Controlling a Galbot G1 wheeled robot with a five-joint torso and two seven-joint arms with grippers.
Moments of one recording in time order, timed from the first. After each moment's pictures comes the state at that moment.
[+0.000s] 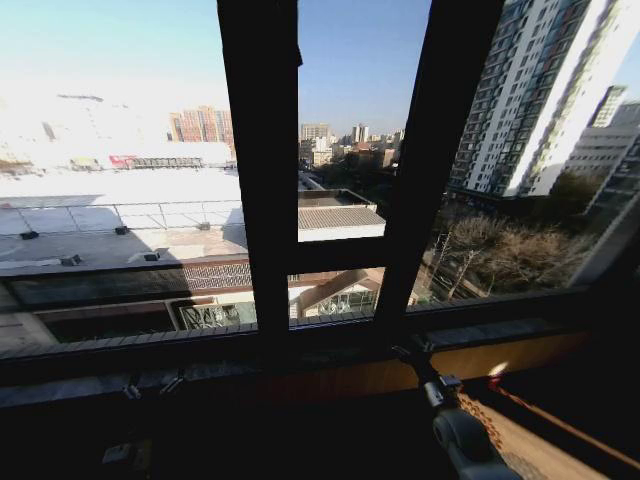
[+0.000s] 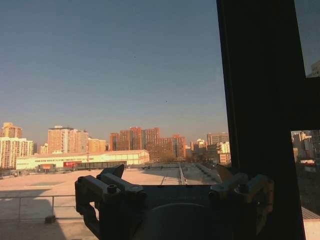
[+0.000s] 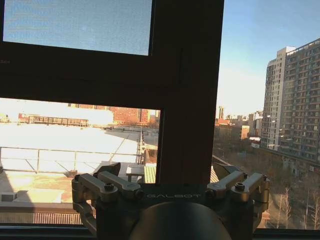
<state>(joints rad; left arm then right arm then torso) 1.55 -1.33 -0.80 -1.77 -0.28 -0.42 0.00 -1.28 1.18 0.55 1.69 0.31 0.14 -0.03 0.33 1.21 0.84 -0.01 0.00</state>
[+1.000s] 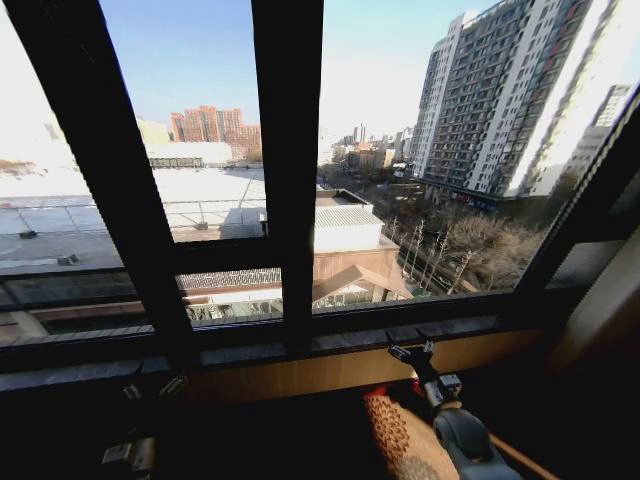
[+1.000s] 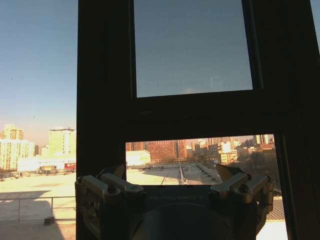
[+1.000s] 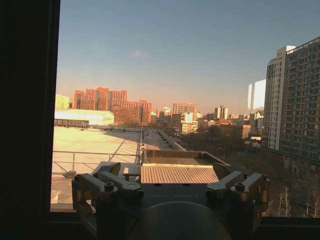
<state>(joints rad) 1.55 -1.33 -0.80 -1.77 -0.28 -0.42 0.00 -1.28 1.17 0.55 1.69 0.31 0.14 -0.03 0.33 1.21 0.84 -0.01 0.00</state>
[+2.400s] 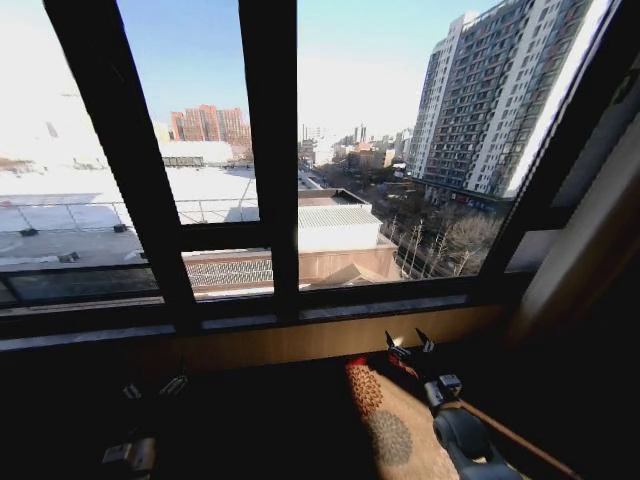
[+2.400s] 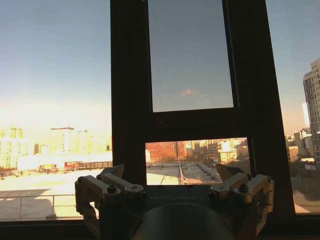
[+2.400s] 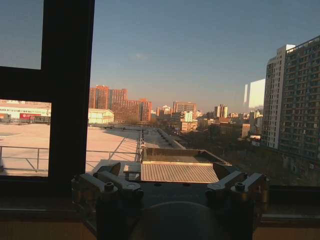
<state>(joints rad) 1.55 -1.33 -0.80 -1.77 -0.28 -0.42 0.00 -1.28 1.18 0.55 1.69 0.31 0.14 -0.03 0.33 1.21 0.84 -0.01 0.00</state>
